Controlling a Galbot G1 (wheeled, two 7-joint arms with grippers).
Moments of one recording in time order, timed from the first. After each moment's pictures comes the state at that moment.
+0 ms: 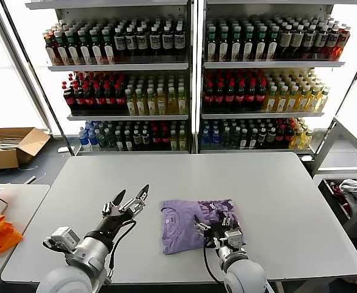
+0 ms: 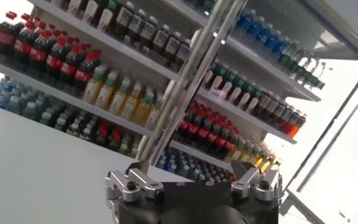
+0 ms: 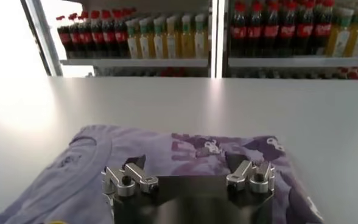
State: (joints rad) left arm 1.39 -1.16 -0.41 -2.32 -0.93 0.38 -0.30; right arm -1.22 1.31 0.17 1.91 0.30 -0.44 0.20
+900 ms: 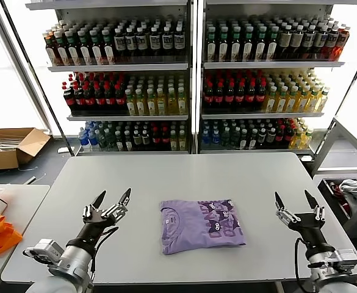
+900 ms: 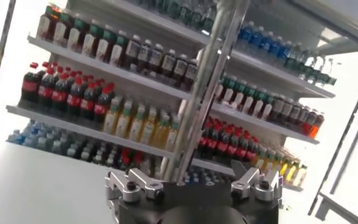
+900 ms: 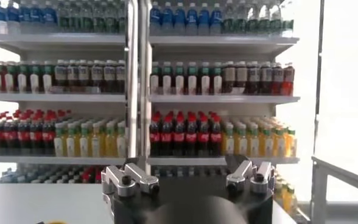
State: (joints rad) left arm 1.50 -1.22 -0.57 -2.28 -0.71 0.30 -0.08; right arm -1.56 1.26 0.82 2.15 0.38 -0.12 -0.08
